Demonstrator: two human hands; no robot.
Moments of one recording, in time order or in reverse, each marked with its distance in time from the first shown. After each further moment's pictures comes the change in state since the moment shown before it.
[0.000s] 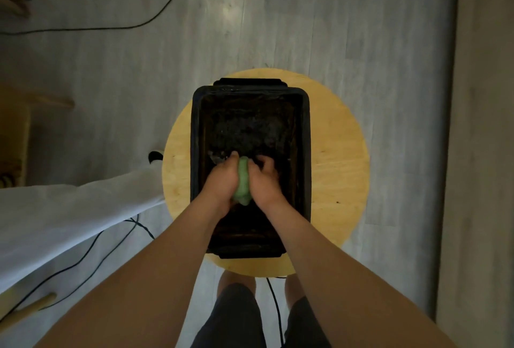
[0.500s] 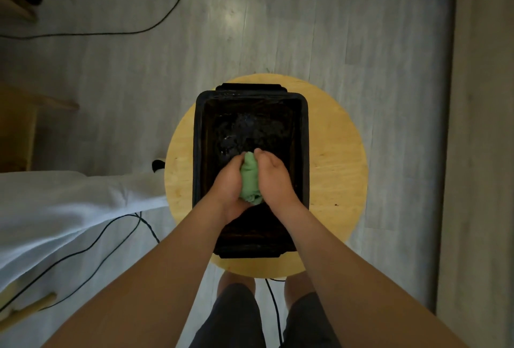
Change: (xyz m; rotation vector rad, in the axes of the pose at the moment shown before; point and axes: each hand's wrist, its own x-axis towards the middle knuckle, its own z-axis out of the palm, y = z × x) left_hand -0.028 0.005 0.009 -0.287 -0.282 -0.080; right_hand -0.030 -0.029 -0.020 0.193 -0.022 -0.173
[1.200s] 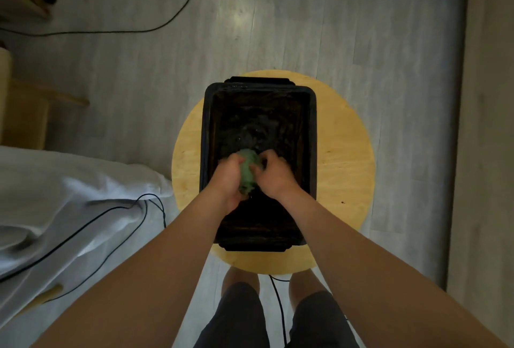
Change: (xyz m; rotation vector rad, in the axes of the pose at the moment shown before) left_hand 0.003 -0.001 -0.016 0.140 0.242 0.064; right_hand 0.033 0.030 -0.003 -0.744 -0.056 -0.016
